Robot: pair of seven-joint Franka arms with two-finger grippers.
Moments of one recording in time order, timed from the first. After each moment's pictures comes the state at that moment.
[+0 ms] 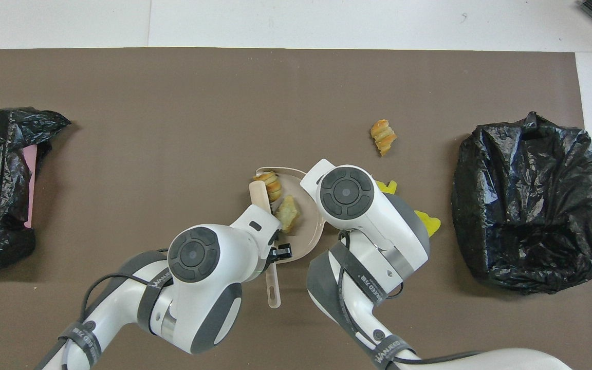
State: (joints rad) left arm -0.64 0.04 -0.09 -2.25 -0.32 2.39 -0.60; right arm 0.37 0.25 0.17 -1.92 -0.22 2.07 -0.91
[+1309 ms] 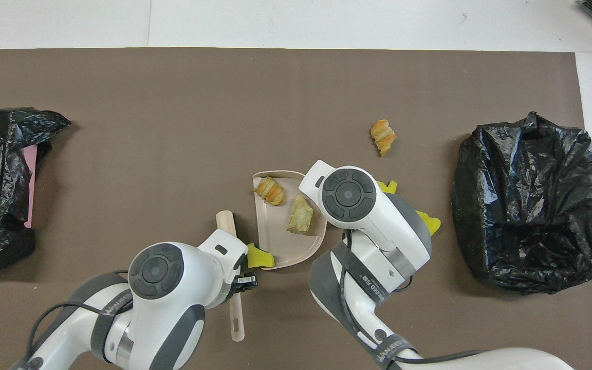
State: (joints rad) left arm -0.57 -0.14 -0.11 -2.42 -0.31 2.22 -0.59; right arm 0.37 0.24 0.17 -1.93 -0.24 2.10 -1.03
